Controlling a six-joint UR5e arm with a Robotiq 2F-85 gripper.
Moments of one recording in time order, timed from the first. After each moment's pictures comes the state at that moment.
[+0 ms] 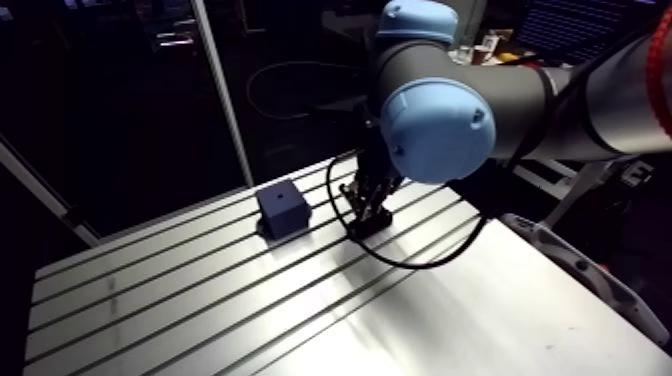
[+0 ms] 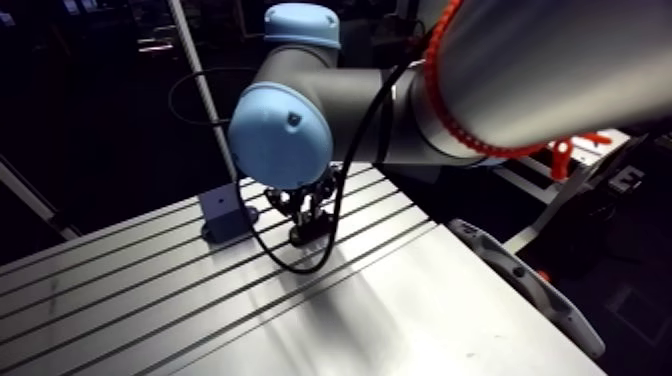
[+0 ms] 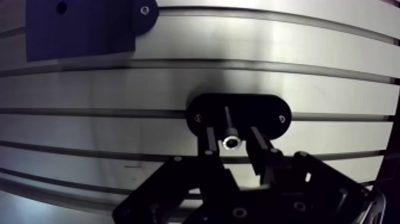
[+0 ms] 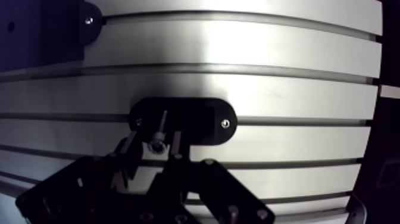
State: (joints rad) arm -0.57 -1.27 2.02 -2.37 -1.50 -2.16
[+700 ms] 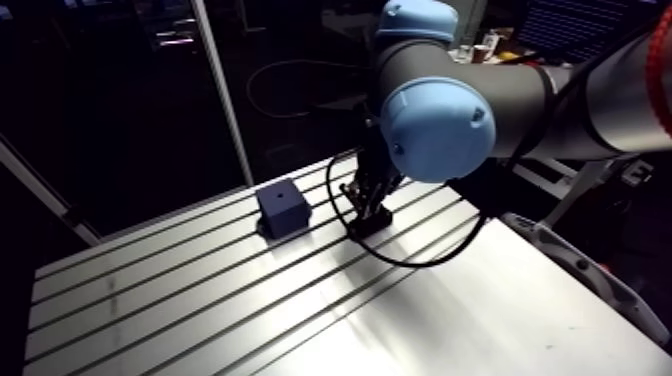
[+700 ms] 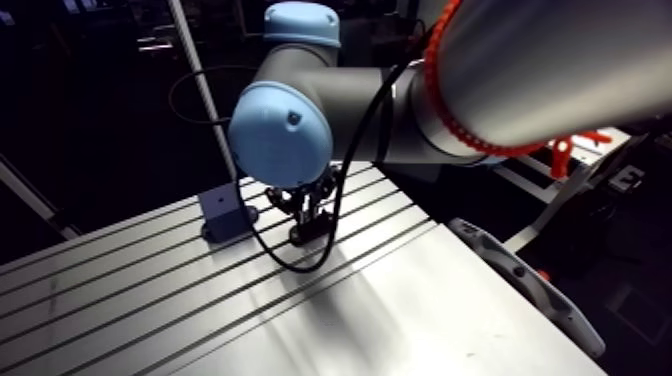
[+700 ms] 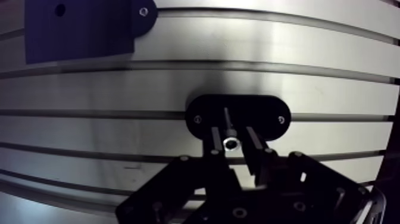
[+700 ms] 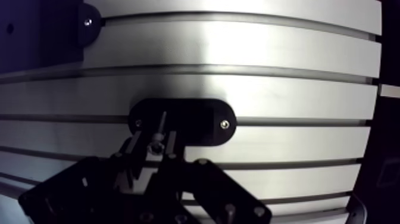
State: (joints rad) arm -0.57 -1.26 2.02 -2.37 -1.50 -2.16
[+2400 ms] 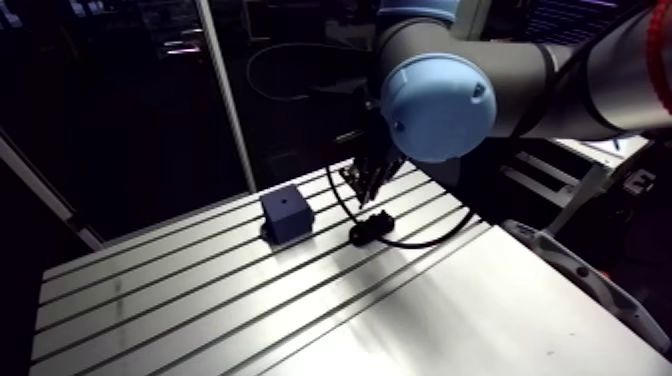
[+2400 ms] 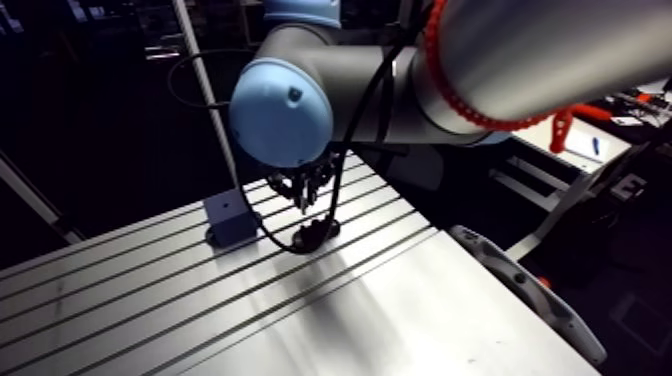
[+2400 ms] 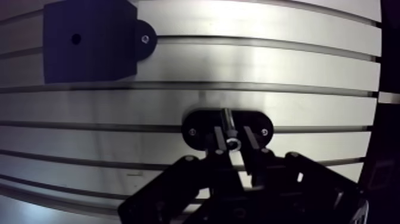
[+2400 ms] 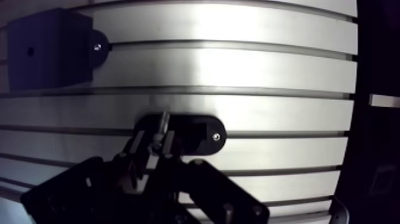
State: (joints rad) arm -0.56 -1.29 1.97 -2.35 -1.49 -2.15
